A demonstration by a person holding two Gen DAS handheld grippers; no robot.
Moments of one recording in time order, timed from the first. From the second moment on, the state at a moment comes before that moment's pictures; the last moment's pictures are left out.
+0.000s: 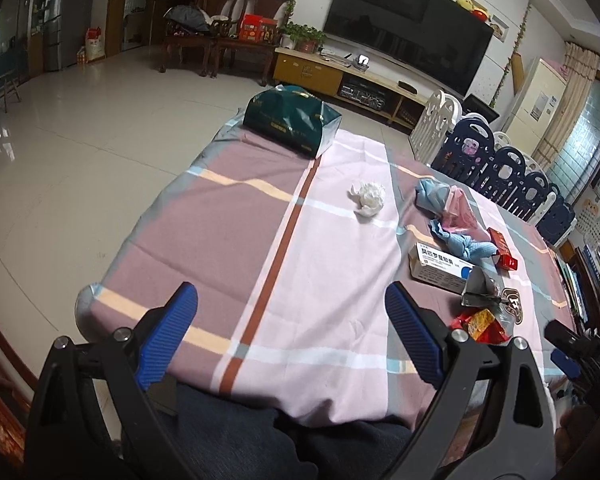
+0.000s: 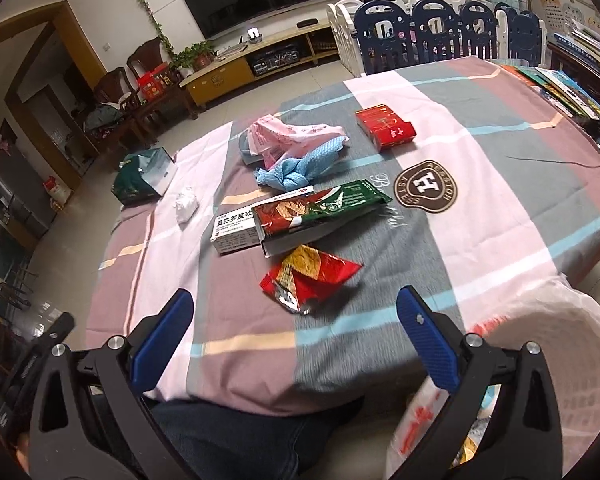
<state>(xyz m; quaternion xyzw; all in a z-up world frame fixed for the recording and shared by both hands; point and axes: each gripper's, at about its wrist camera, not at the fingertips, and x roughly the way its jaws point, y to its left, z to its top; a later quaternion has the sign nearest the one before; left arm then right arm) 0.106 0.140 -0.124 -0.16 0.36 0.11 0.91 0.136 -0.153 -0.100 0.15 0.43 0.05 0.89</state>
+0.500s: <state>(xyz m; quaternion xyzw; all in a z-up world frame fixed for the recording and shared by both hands) 0.115 0.146 -0.148 -0.23 0.40 0.05 0.89 0.185 -0.095 -0.167 0.03 0.49 0.03 0.87</state>
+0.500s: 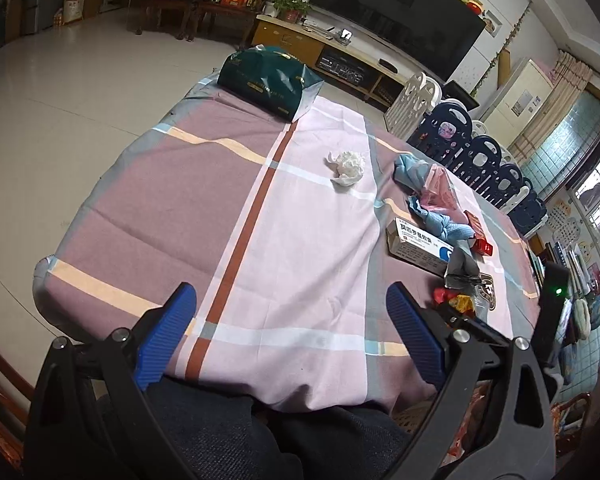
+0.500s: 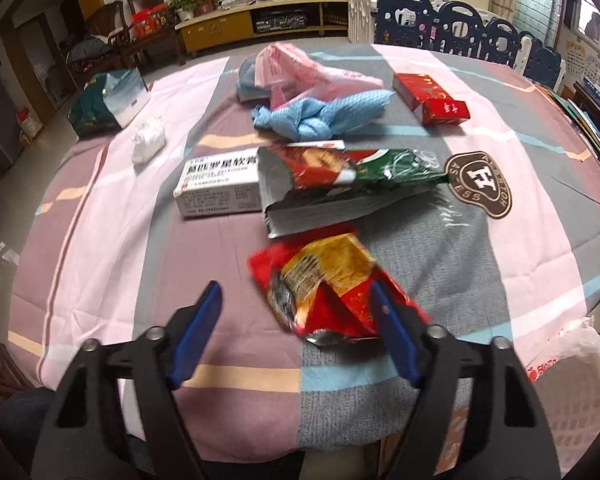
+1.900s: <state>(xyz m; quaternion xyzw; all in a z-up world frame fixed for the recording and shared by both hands) 0.172 0.080 -0.157 -0.18 0.41 -0.09 0.89 0.240 -0.177 -0.168 0.28 0.49 -0.01 0.83</state>
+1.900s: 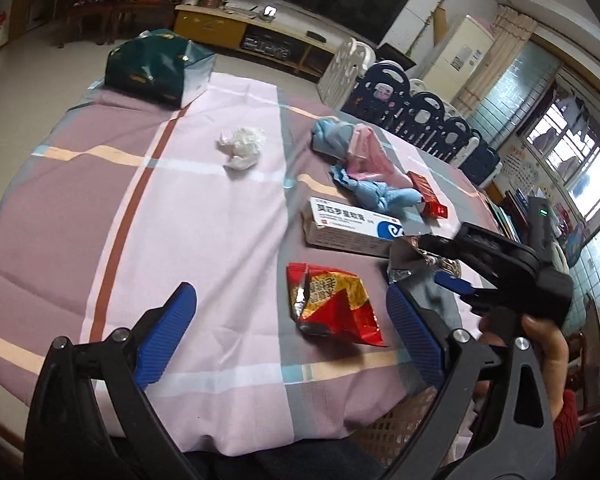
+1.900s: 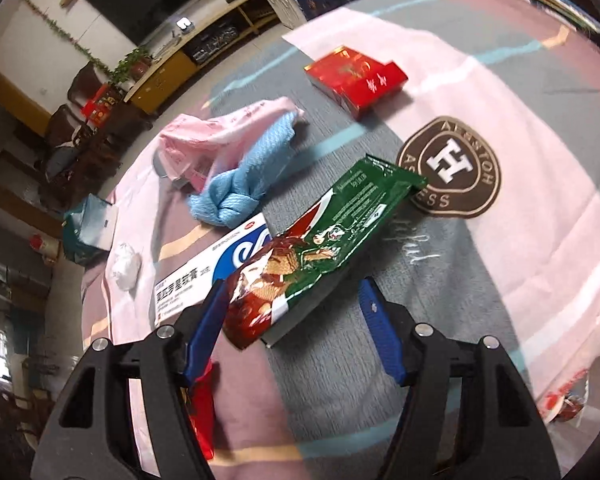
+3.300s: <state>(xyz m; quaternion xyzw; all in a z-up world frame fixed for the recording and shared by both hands) 0.186 0.075 -0.162 -0.23 0.43 -0.11 0.87 0.128 -0.164 -0.112 0.23 0.42 -0.03 0.87</state>
